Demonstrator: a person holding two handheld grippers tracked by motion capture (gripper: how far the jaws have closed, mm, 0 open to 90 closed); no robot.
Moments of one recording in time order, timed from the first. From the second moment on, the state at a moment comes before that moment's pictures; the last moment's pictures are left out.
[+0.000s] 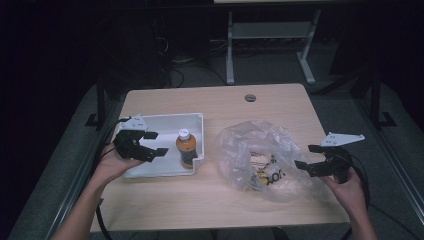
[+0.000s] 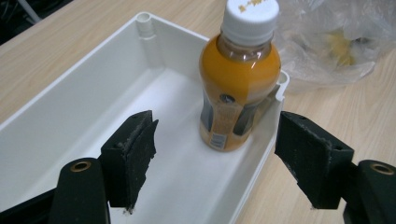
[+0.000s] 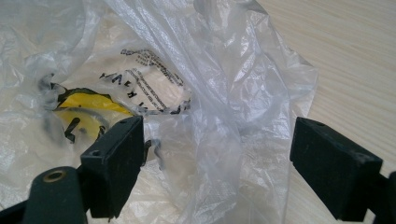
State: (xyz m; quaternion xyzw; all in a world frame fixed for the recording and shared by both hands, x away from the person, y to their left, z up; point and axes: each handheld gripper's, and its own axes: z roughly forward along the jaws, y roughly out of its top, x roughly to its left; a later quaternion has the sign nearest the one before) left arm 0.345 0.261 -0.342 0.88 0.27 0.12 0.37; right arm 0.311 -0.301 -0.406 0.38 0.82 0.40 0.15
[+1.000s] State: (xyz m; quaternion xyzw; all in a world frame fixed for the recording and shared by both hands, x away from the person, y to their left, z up) left arm 0.320 0.288 -0.365 0.86 0.29 0.14 0.38; right arm 0.310 -0.300 -0.407 0.38 0.82 0.40 0.15
